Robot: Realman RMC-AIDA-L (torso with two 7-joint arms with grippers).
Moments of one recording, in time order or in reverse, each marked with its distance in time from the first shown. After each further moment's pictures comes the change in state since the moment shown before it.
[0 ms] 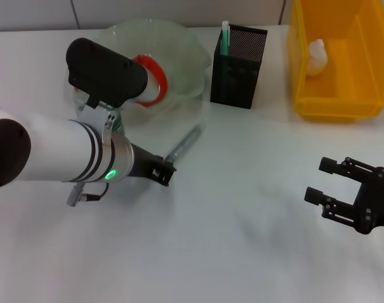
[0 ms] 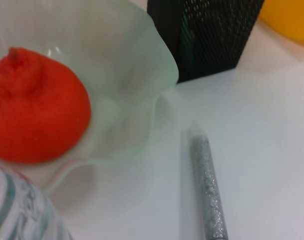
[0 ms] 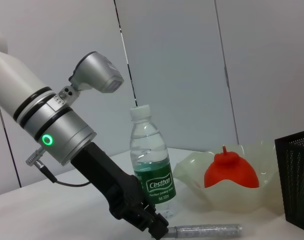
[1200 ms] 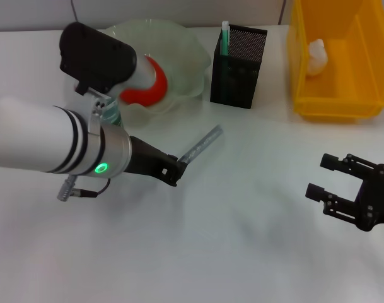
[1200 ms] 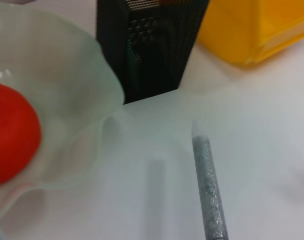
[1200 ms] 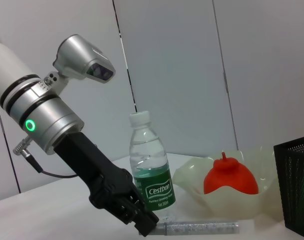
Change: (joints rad) left arm 0.029 0.000 -0.118 -0.099 -0.188 -0.126 0.185; right arm 0.002 0.001 0.014 0.000 0.001 -0.011 0.002
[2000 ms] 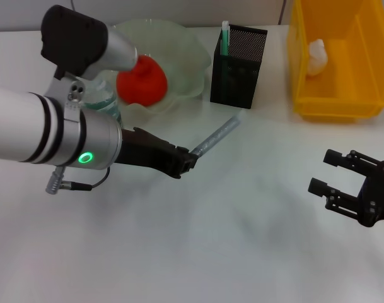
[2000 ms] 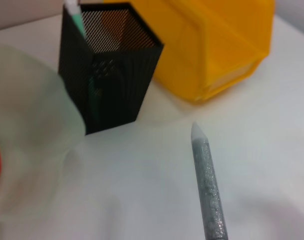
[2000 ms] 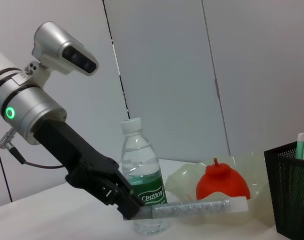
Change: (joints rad) left arm 0.027 0.001 -0.132 -0.028 -0.203 -0.071 0.165; right arm -0.002 0.003 0.025 0.000 0.001 -0.002 0.007
